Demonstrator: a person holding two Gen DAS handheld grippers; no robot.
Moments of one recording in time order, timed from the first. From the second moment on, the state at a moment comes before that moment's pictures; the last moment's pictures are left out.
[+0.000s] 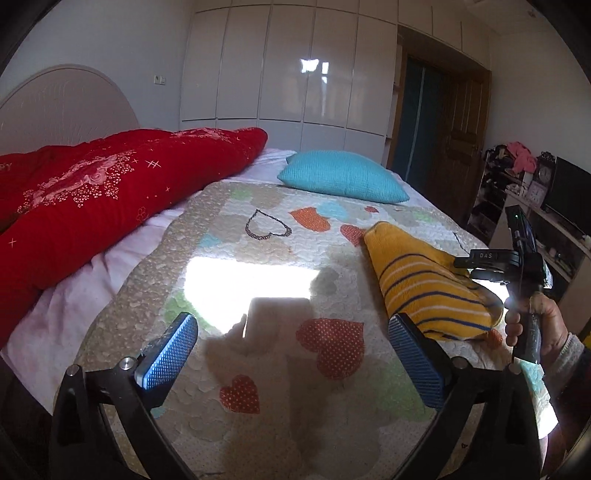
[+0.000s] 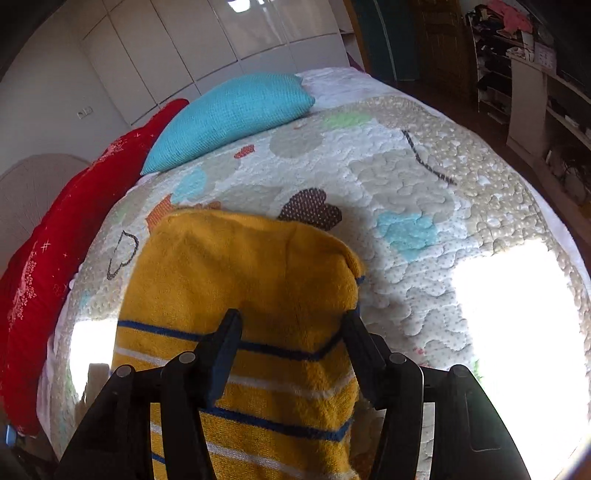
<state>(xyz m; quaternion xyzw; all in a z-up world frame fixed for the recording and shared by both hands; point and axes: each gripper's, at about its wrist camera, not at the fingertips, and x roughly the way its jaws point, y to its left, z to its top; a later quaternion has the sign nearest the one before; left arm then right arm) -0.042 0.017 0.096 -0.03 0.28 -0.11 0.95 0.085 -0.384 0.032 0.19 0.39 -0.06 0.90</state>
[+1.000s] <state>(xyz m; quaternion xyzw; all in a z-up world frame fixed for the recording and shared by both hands) -0.051 0.049 0.080 -0.07 0.32 -0.04 0.94 0.118 -0.201 0.016 -0.06 0.45 0.03 0.89</state>
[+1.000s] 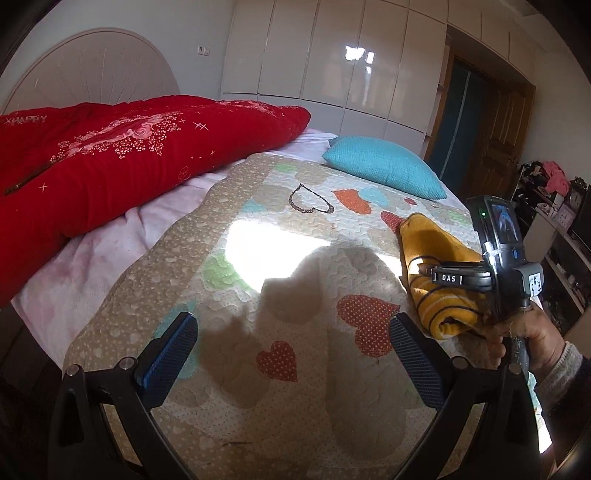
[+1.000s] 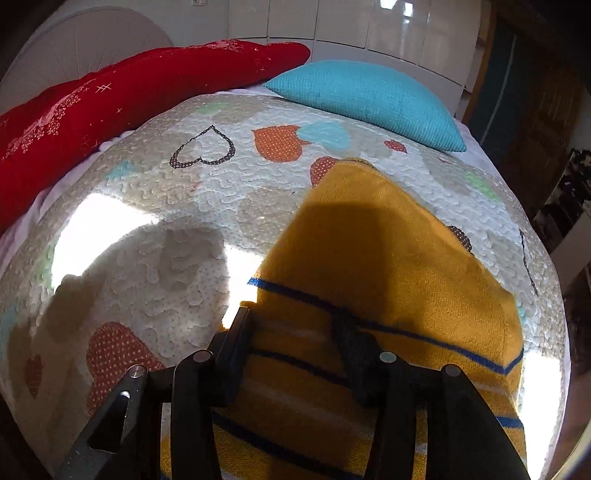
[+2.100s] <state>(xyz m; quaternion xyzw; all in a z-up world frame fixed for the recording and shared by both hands) -0.124 0.013 0.148 -0.05 0.16 -0.03 0.99 -0.086 -0.289 0.038 0.13 0.36 -0.07 0.92</state>
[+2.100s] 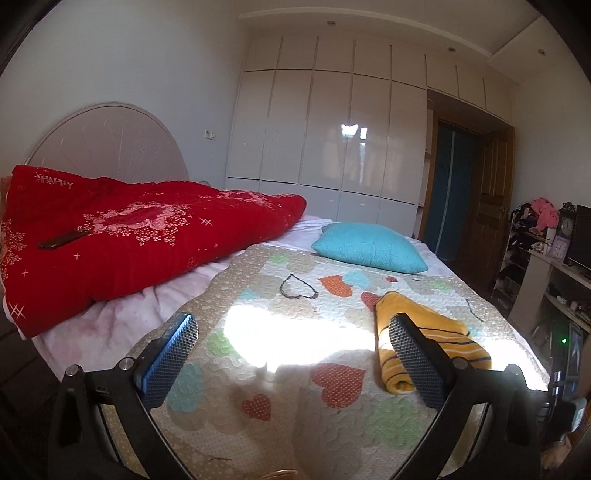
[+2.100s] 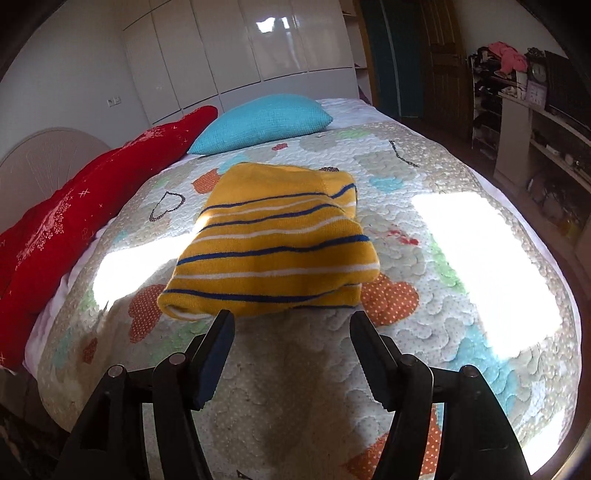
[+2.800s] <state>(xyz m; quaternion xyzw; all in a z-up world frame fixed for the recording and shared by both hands) -0.100 -0.085 0.069 0.04 0.39 -0.08 0.92 -0.130 -0.319 -0.002 0.20 0.39 -0.12 0.89</state>
